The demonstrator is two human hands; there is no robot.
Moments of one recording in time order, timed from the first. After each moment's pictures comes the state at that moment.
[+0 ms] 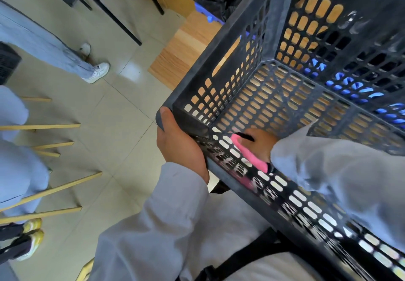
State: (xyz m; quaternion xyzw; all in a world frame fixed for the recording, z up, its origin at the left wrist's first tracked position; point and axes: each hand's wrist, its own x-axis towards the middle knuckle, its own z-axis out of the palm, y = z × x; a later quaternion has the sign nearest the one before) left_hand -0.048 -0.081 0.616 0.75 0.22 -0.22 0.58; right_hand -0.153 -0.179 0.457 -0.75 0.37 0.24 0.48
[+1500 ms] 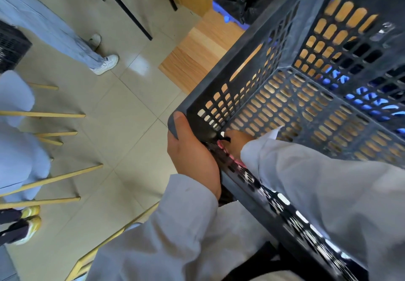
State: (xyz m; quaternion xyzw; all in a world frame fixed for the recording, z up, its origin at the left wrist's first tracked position) left_hand -0.045 -0.080 0.607 0.74 0.23 -0.21 0.59; right_hand -0.072 -0.149 0.418 -0.74 0.38 0.23 0.50
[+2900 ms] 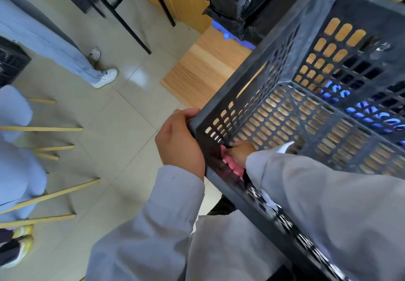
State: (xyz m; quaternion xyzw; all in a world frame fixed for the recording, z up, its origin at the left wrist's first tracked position) left_hand 0.005 -0.088 0.611 0.78 0.06 -0.18 0.59; right_hand -0.060 -0.161 0.422 -0.67 0.43 0.24 0.56
